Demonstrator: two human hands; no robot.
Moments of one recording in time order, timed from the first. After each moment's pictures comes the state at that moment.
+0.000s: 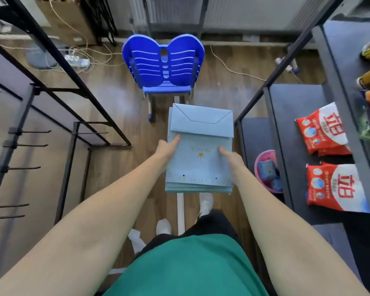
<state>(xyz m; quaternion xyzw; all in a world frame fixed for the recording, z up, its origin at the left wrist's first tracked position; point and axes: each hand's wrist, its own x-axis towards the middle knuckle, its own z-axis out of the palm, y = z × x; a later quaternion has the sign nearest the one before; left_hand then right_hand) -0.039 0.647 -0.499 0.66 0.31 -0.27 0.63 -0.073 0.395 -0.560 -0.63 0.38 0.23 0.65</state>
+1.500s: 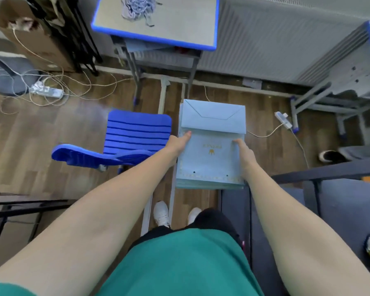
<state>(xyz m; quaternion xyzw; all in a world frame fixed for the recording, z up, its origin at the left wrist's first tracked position) 0.532 0.452 -0.497 0.65 0.31 -0.28 0.63 0.512 0.229 -0.458 -0.70 0.39 0.22 0.56</state>
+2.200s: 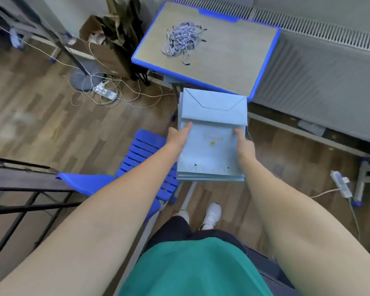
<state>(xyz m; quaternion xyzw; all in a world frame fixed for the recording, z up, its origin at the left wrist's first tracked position) 0.772 0.447 -0.462 0.61 0.48 -0.07 0.63 0.833 0.254 -0.482 -0.75 0.25 0.30 0.54</state>
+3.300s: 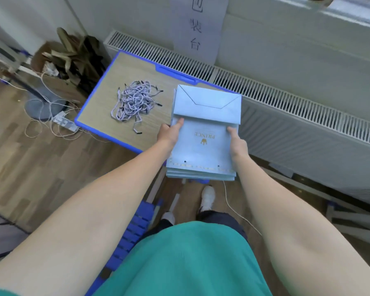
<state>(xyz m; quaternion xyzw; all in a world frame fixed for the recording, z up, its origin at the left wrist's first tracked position) 1.135 0.455 -0.454 0.65 0.45 -0.07 0.61 1.187 0.261 -0.460 -0.73 0.26 0.32 0.55</state>
